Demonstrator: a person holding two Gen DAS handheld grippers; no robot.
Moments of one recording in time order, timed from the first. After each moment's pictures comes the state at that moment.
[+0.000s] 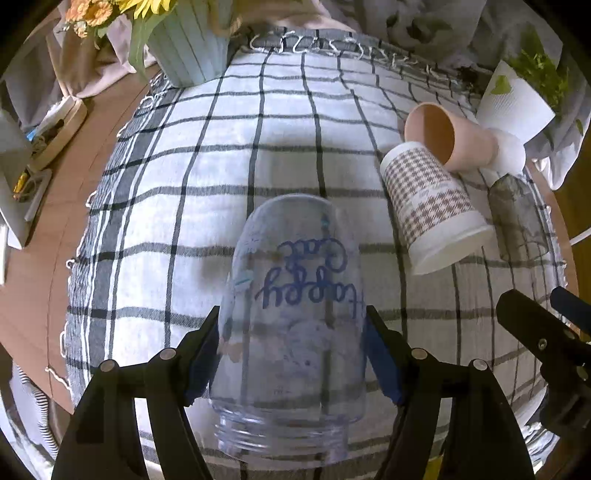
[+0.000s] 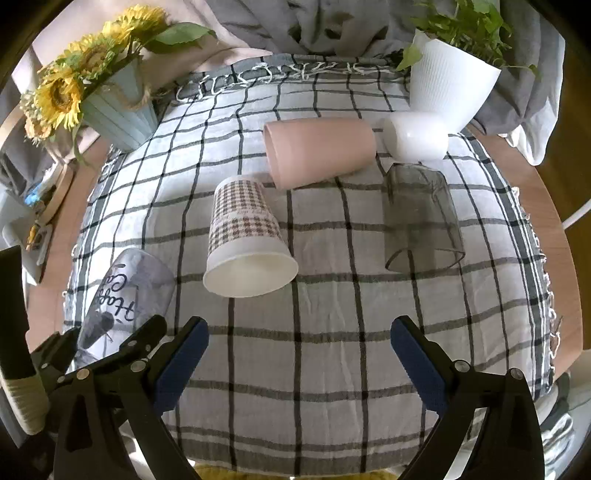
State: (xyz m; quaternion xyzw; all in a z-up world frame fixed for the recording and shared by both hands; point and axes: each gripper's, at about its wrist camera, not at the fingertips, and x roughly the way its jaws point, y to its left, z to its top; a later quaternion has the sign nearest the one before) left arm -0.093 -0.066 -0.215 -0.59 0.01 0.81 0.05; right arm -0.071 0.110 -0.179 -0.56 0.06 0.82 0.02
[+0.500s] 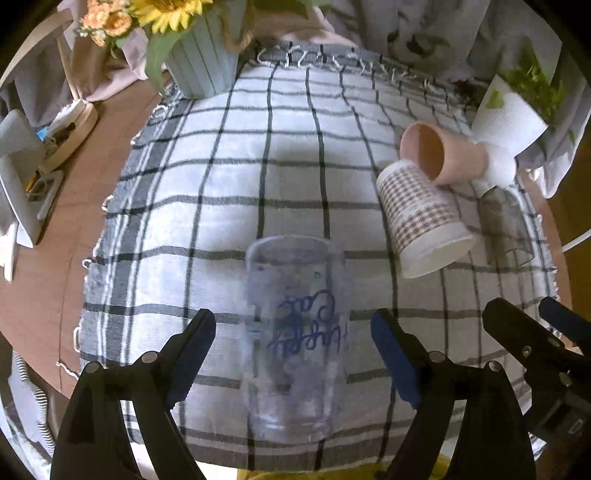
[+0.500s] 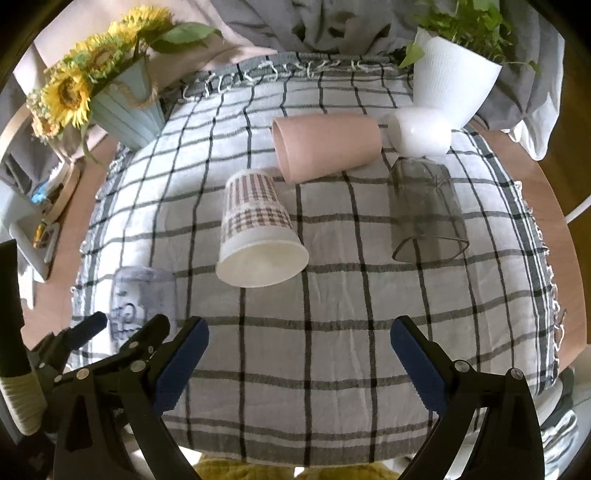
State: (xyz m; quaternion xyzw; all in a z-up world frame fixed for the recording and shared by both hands) left arm -0.084 -0.079 -0.187 -0.57 -0.01 0.82 0.05; right arm -0.062 0.105 -0.170 -0.56 0.07 0.82 0.01
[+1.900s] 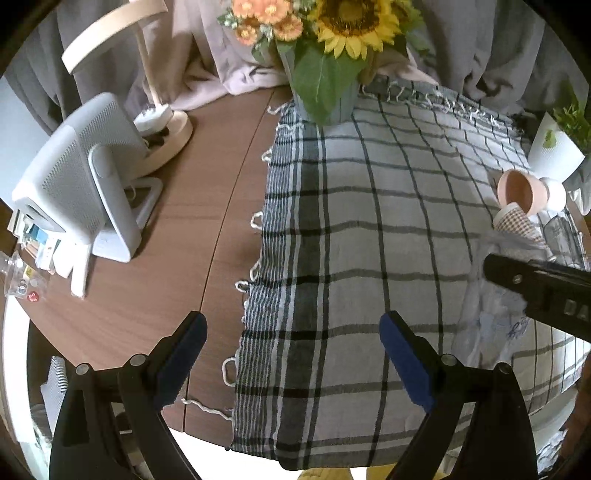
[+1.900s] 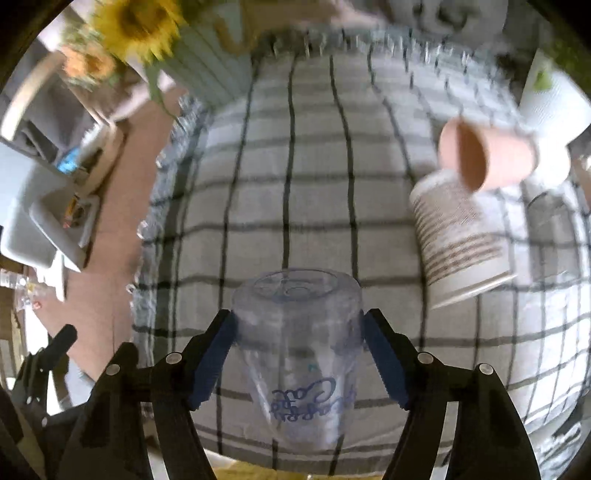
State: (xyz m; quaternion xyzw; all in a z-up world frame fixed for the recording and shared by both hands) left arm -0.081 -0.221 -0.165 -0.53 0.03 0.85 -0.02; right arm -0.114 -0.040 -0.182 -0.60 0.06 0.80 -0.06
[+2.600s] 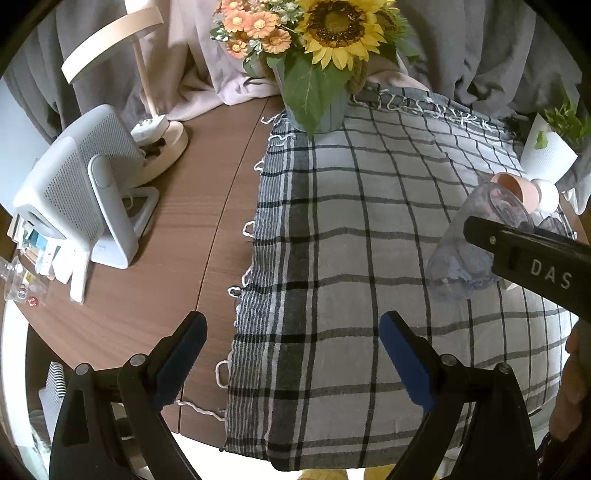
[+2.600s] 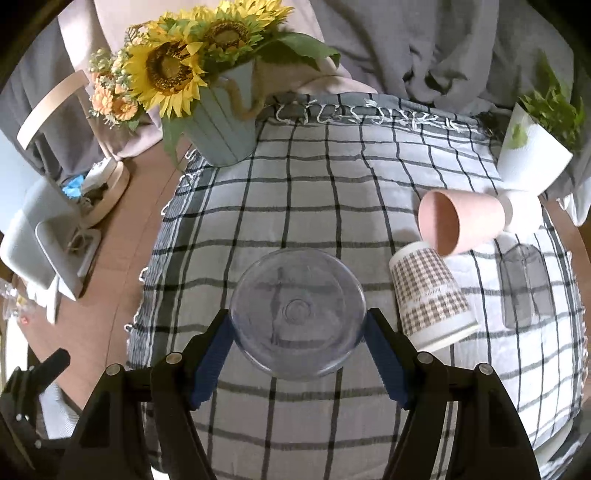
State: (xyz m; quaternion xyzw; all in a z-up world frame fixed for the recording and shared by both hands) left arm -0.079 -0.212 -0.162 -0.52 0.04 0.85 -0.01; right arm -0.122 -0.043 -0.160 -0.52 0.03 0.86 -0.04
